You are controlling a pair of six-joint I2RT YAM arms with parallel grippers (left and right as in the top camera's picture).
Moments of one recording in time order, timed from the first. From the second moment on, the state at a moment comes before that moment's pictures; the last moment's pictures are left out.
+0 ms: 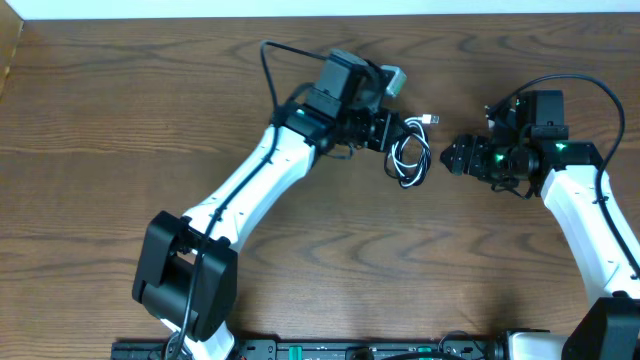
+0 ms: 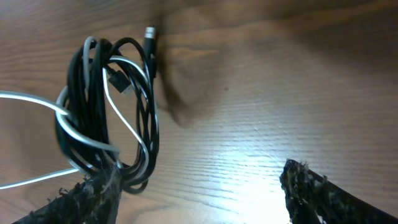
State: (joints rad) left arm -0.52 1.83 1.46 -0.42 0.66 -0.31; right arm 0.02 1.49 1.07 -0.72 -0.37 0.29
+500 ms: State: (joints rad) left arm -0.47 1.83 1.46 -0.42 0.79 -0.33; right arm 0.03 1.49 1.07 -0.59 -0.54 0.27
